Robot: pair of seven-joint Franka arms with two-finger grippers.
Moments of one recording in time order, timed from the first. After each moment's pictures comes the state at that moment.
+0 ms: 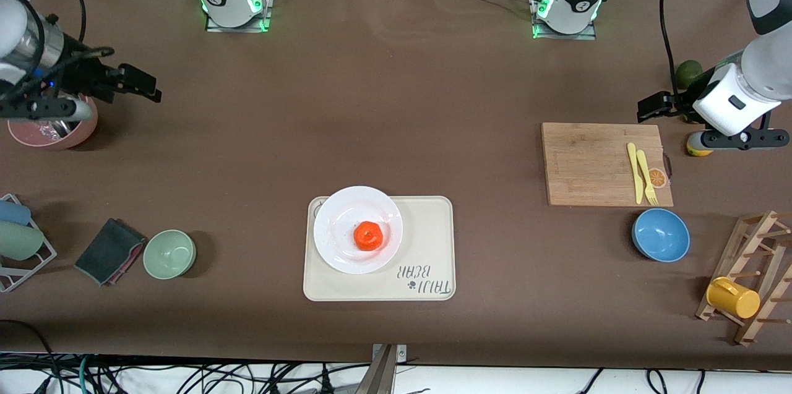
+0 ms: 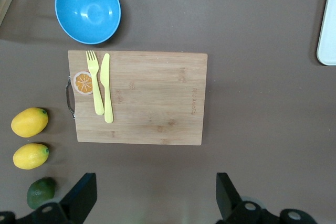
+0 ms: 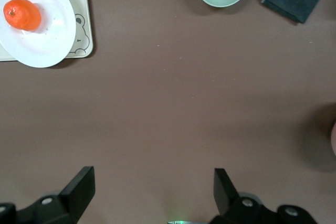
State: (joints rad) left arm -0.05 0.08 0.01 -1.66 -0.01 1.56 -0.07; right arm -0.21 -0.03 0.28 -1.69 0.09 1.59 0.10
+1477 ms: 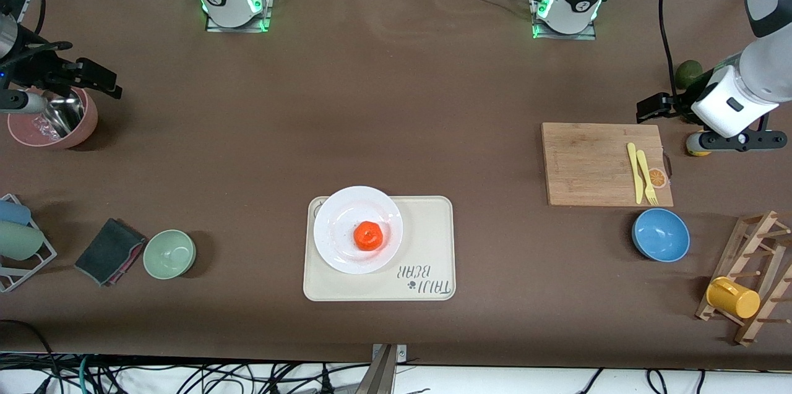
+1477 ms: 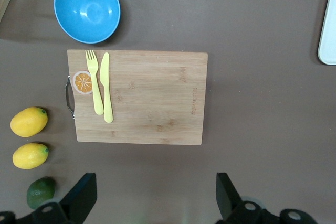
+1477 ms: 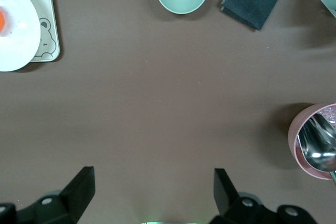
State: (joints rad) left arm -0.05 0.09 0.01 -1.66 -0.01 1.56 -0.07; right arm 0.01 0.00 -0.02 -1.65 0.03 1.56 0.02
